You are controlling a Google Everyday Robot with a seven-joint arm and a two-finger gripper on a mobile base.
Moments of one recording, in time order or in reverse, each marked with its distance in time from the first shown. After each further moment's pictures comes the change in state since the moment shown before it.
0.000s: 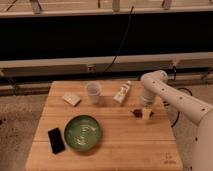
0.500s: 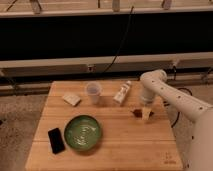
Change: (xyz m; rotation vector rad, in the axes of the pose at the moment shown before) arm 0.000 -0.005 0.002 -0.011 -0.002 -0.010
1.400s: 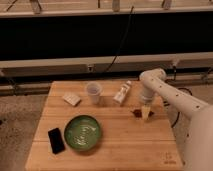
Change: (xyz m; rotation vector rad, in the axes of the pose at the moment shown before) arm -0.001 -0.009 0.003 -0.016 -0.004 -0.015
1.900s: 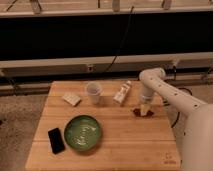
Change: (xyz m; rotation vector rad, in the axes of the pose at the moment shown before) arm 0.000 -0.007 0.001 -0.005 -0.005 -0.005
